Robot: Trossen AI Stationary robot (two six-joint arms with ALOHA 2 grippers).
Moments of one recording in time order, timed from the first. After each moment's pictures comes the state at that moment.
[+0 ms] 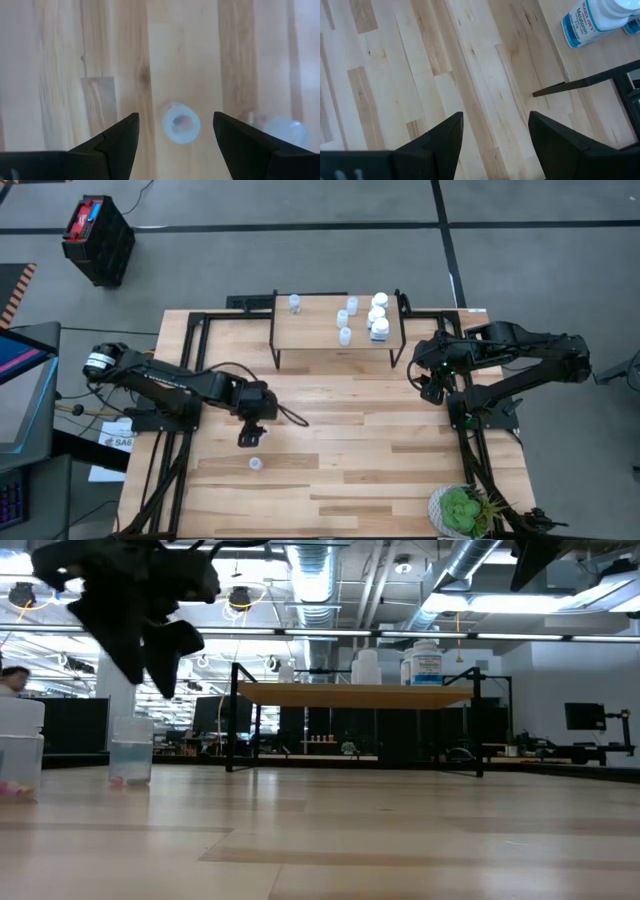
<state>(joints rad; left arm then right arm) -0.16 1.34 0.91 -0.77 0.03 -0.12 0.05 1.08 1.35 -1.37 0.21 0.32</state>
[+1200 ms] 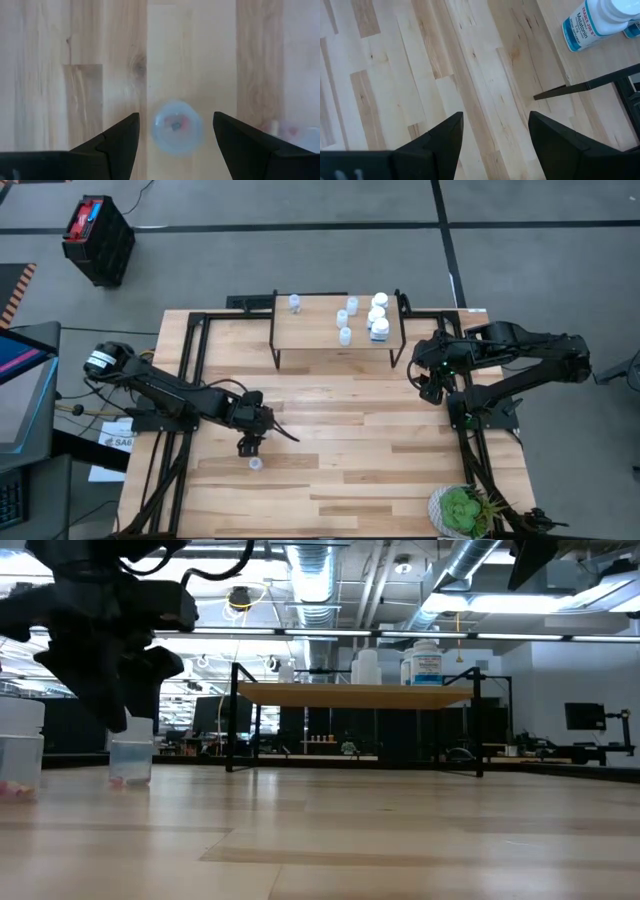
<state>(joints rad) -0.29 1.35 0.73 -0.56 -0.11 -0.28 0.05 1.08 1.35 -1.35 0.21 0.32</state>
